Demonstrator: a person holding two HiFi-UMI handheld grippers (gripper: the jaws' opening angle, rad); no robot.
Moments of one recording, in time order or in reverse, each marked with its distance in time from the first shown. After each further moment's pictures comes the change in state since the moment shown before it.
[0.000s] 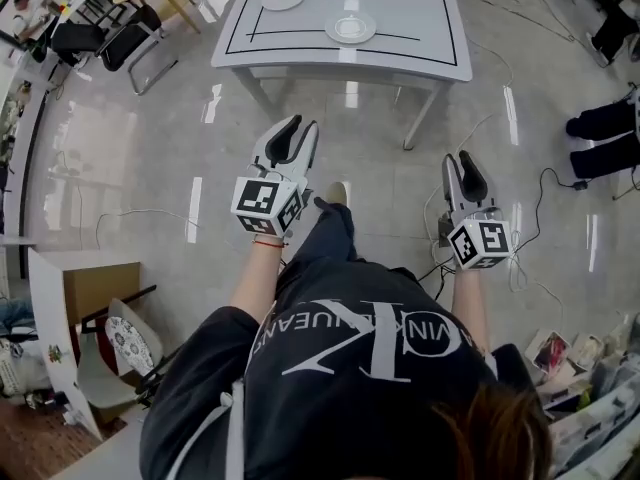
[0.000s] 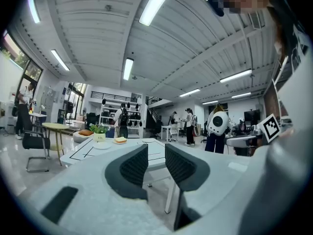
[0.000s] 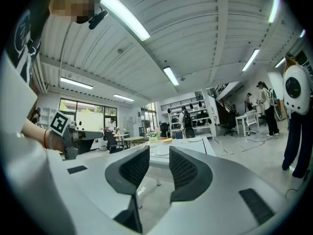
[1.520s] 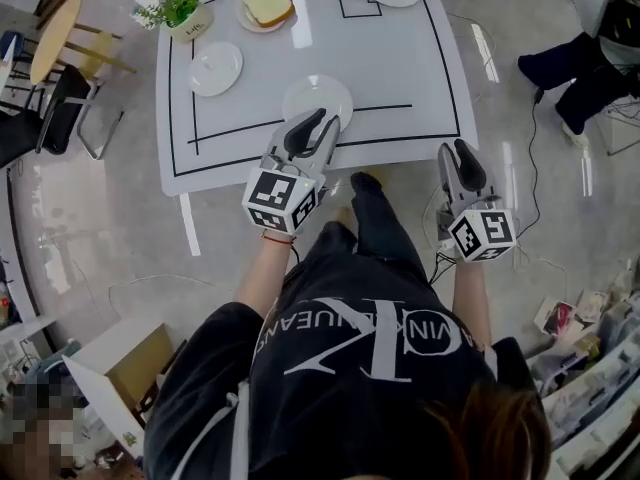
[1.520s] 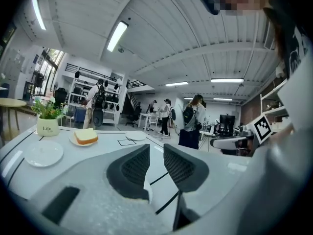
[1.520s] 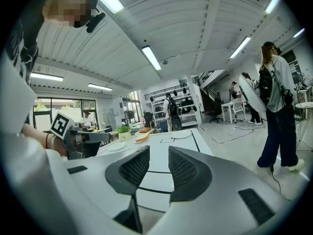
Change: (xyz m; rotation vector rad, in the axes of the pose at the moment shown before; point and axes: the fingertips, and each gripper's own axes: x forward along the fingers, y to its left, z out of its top) left arm 0.379 0.107 -0.017 -0.079 0.153 -0.342; right arm 0.299 -0.171 -0.003 0.108 0.134 -0.206
